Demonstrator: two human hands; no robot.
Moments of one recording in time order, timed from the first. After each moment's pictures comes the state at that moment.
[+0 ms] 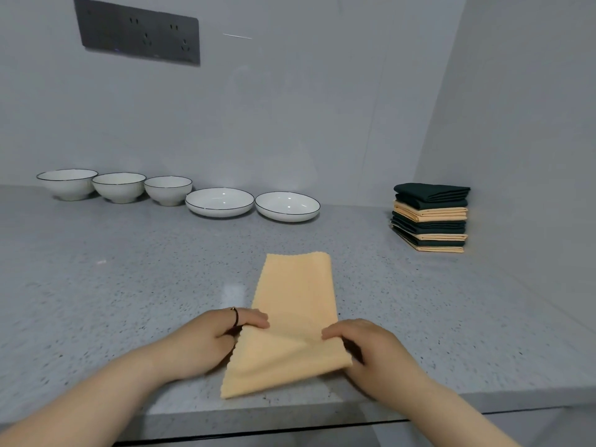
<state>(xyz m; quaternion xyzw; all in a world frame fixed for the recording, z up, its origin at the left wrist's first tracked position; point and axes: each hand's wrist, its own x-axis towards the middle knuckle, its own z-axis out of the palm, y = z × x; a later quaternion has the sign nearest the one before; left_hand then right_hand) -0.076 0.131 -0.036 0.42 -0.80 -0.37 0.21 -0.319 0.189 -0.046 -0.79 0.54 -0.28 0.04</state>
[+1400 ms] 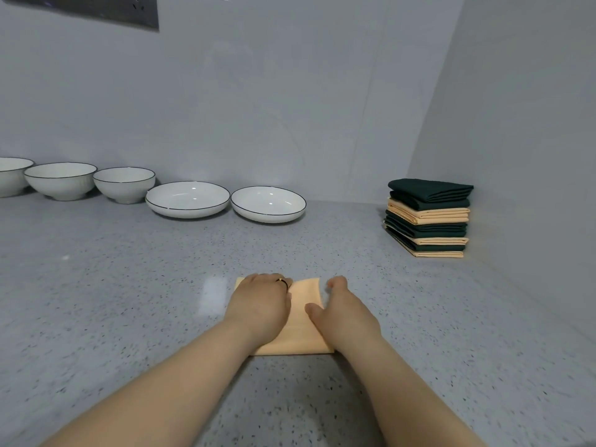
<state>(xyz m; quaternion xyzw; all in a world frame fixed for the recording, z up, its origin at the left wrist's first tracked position) -0.188 0.037 -0.034 0.51 -0.85 -0.03 0.12 -0.303 0.090 -0.015 -0.58 0.79 -0.15 0.17</state>
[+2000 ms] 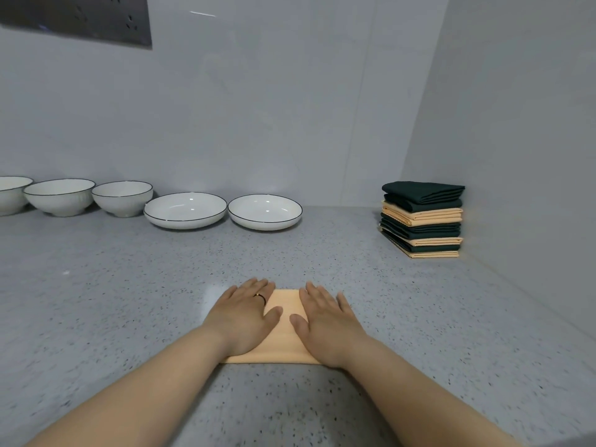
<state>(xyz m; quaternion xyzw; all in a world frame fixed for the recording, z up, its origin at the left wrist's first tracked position) -0.165 0.036 -0.033 0.52 -0.85 -0.09 0.01 -0.305 0.085 -0.028 -0.71 0.70 0.01 0.12</state>
